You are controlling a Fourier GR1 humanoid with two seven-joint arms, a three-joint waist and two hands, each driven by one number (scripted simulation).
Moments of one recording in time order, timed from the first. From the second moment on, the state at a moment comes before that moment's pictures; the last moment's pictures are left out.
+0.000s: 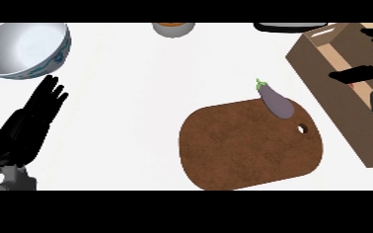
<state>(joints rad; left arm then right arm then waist) -0.04 0.19 0.23 -1.67 0.20 -0.13 0.30 -0.65 -0.43 -0.47 -0.90 0.93 -0.06 0.18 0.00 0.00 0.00</state>
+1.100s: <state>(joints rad) -0.03 0.18 0.23 -1.67 0.19 -0.13 0.28 -0.40 -0.59 -0.88 -1.09 0.32 0.05 0.01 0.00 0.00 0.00</state>
